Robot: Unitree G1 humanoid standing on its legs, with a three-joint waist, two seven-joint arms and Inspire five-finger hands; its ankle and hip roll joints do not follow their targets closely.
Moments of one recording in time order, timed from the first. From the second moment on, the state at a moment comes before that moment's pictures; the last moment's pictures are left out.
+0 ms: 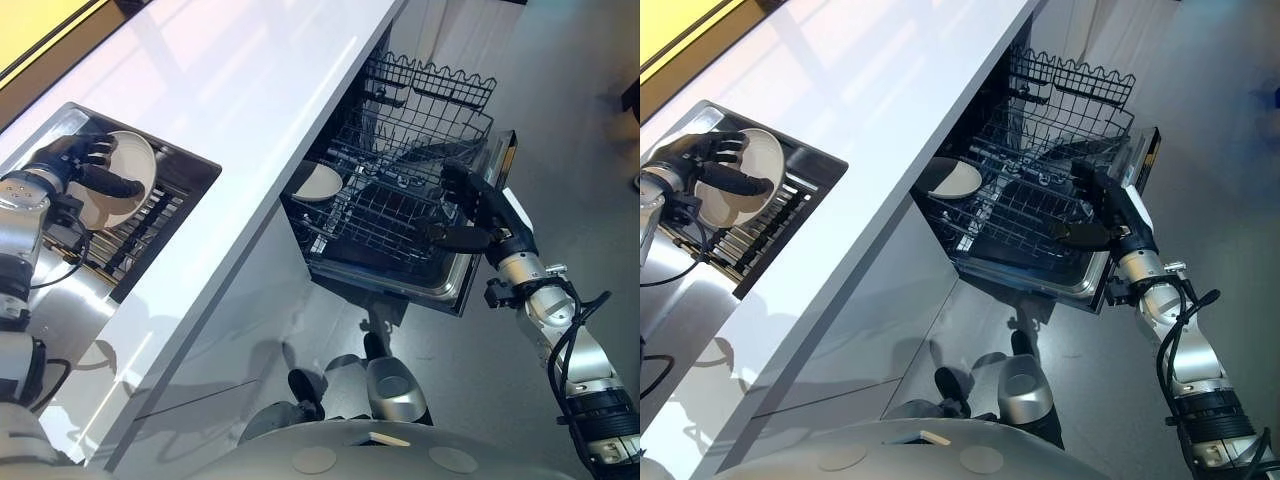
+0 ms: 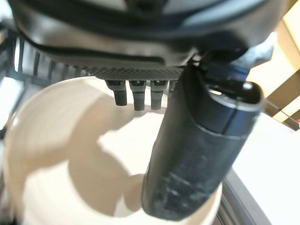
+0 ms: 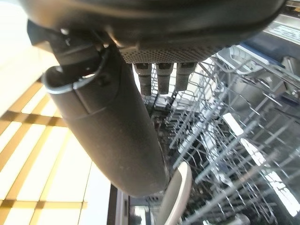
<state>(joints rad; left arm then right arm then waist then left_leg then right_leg) -0.70 1.03 -0.25 0.81 -0.26 0.24 -0.26 0.06 -0.69 0.10 -0.04 0.36 -0.09 -0.01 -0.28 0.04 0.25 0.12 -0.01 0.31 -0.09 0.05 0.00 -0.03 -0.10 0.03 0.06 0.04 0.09</state>
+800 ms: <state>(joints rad) -0.73 1.07 -0.24 0.89 -0.57 0.22 -0.43 0.07 -0.68 0.10 0.00 0.31 -0.09 -0.02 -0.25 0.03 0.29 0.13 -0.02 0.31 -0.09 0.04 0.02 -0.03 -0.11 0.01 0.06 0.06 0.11</state>
